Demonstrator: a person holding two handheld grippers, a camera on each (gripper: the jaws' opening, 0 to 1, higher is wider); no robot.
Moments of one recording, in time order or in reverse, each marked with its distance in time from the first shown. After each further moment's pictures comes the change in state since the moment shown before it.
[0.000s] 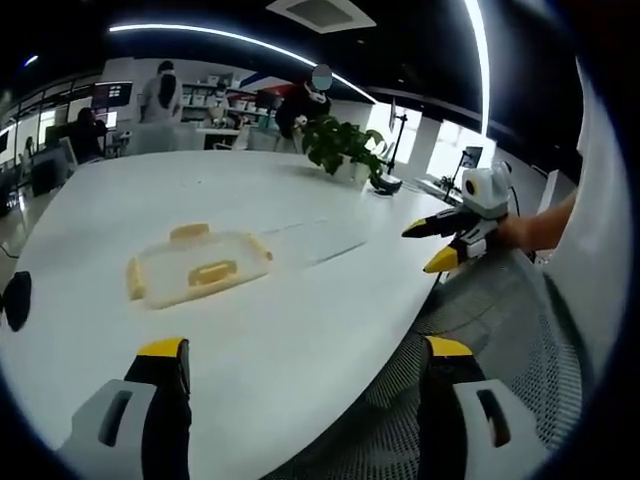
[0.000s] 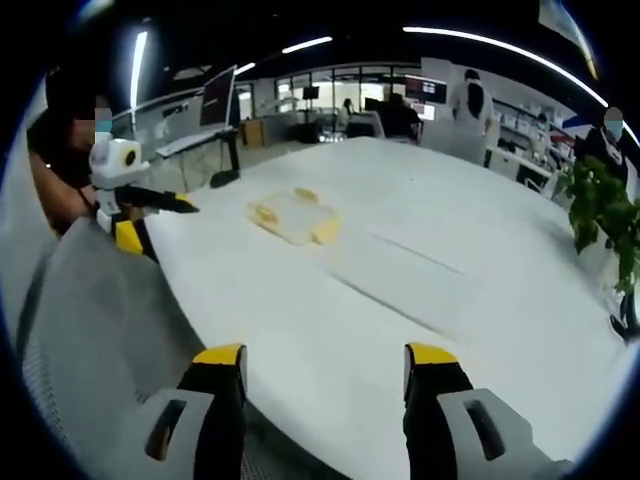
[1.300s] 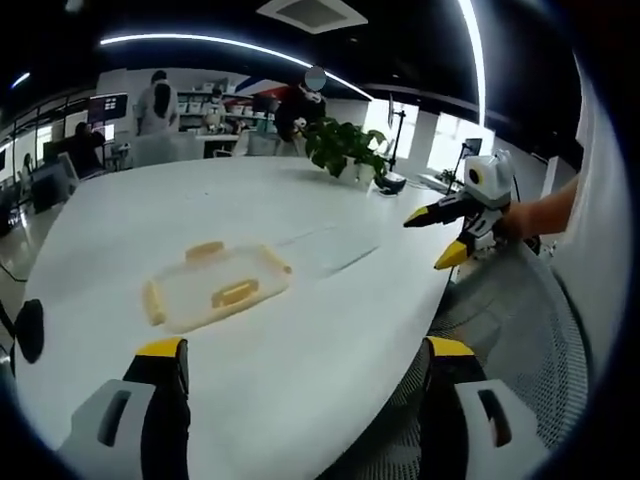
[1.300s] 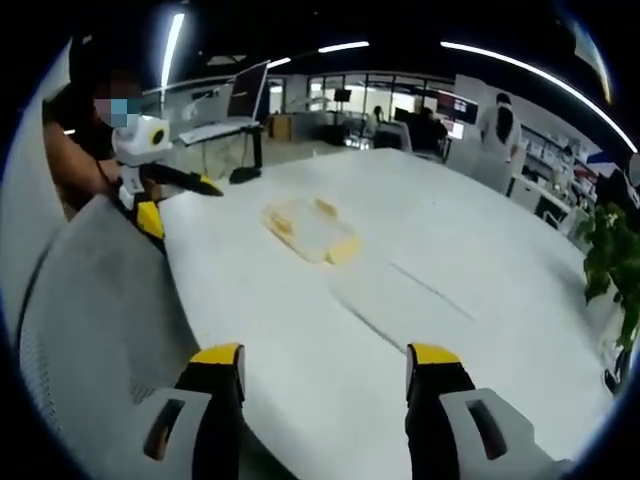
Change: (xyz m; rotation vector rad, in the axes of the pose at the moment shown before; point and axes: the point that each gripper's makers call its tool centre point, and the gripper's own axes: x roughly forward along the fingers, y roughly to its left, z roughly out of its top) left arm -0.002 0.027 0.020 0.060 -0.004 0.025; right arm 0.013 0.005 0.030 -0.141 -0.002 0.071
